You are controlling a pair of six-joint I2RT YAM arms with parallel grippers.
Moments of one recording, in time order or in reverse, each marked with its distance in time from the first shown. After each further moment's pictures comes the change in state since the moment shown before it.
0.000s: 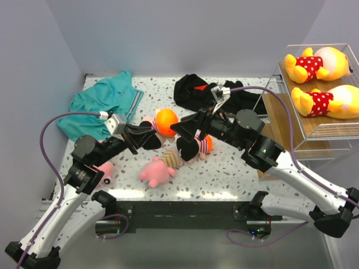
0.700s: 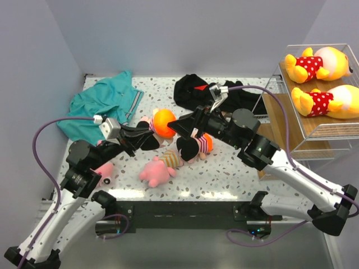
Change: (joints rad) left arm 0.000 -0.050 0.000 0.010 0.012 0.003; right arm -0.003 0.029 -0.016 0.053 0.015 0.050
